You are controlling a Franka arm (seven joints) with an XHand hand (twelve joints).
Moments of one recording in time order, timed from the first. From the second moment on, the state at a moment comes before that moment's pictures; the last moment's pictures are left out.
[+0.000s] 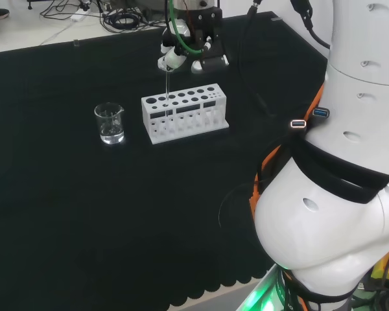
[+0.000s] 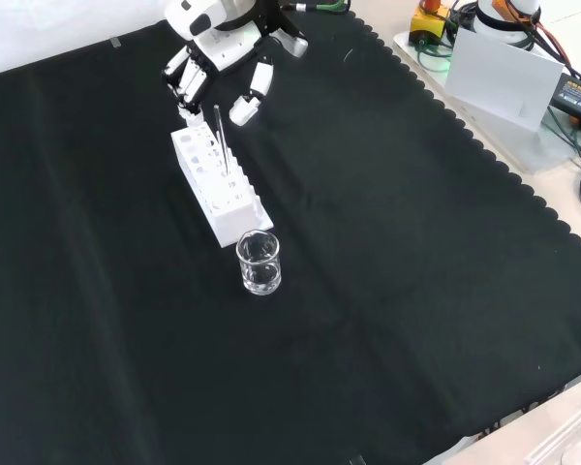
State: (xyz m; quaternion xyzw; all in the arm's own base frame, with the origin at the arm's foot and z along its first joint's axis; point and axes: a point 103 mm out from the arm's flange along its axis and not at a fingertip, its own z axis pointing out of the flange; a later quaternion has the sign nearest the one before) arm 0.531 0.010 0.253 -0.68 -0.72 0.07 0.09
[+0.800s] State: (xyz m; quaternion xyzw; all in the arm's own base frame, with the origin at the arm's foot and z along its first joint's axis) arm 0.534 0.018 0.248 -0.68 -0.73 0.03 0.06
